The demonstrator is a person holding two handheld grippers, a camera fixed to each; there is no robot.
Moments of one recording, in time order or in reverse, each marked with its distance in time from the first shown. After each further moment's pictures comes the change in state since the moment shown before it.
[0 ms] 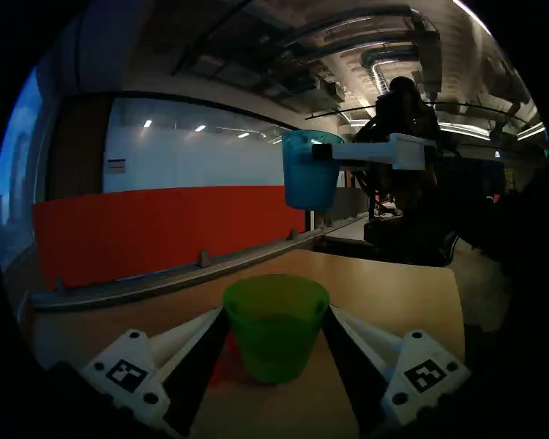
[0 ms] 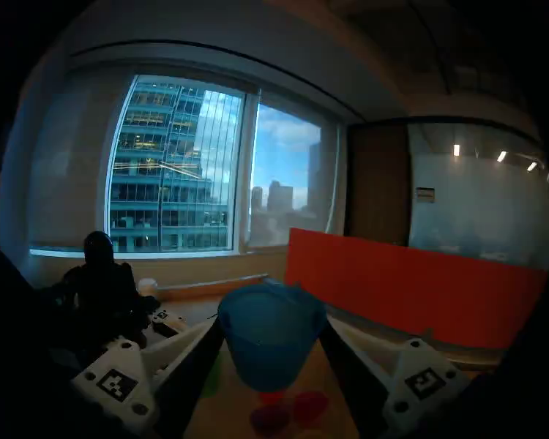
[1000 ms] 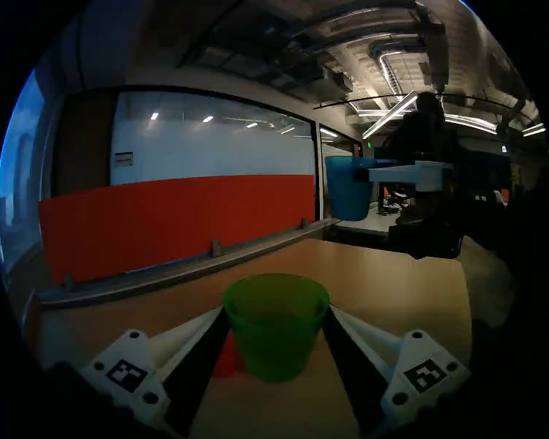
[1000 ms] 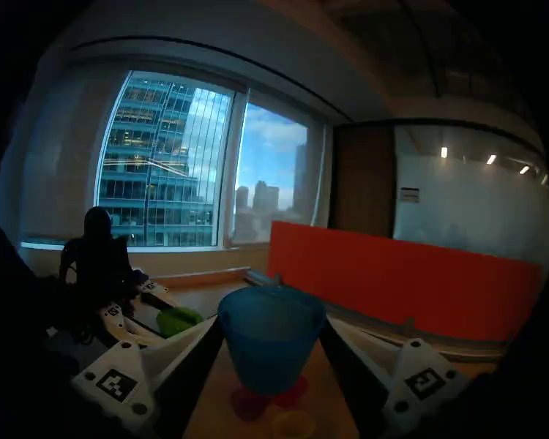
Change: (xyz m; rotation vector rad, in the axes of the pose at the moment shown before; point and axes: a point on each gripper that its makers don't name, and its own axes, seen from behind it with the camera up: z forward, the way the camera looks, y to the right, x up) left arm -0.012 -0.023 -0.006 0.044 -0.056 0.005; right arm -0.044 0.032 -0.042 -0.082 -0.015 -0.016
